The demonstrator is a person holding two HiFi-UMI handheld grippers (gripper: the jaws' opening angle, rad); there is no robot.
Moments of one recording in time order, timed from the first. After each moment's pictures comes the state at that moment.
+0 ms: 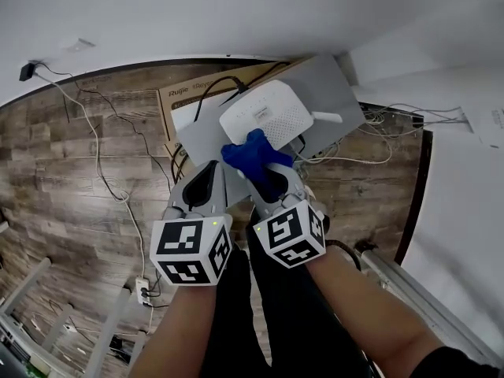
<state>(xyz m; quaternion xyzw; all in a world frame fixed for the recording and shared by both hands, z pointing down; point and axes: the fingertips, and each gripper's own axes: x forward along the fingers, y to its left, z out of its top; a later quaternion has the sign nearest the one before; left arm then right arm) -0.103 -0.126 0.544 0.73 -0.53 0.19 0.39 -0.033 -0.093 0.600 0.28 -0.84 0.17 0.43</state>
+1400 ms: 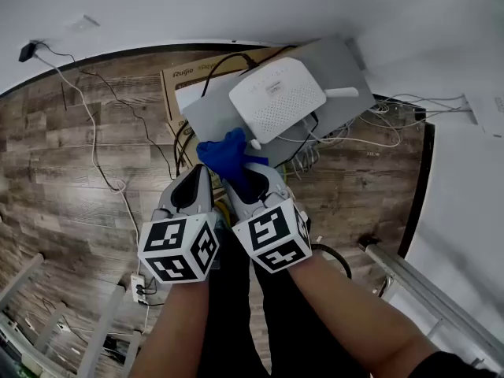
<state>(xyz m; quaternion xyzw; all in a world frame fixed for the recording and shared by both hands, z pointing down) -0.152 -0.061 0.586 0.70 -0.56 0.17 0.41 -0.098 -0.042 0.607 0.29 -0.85 0.22 0.38</state>
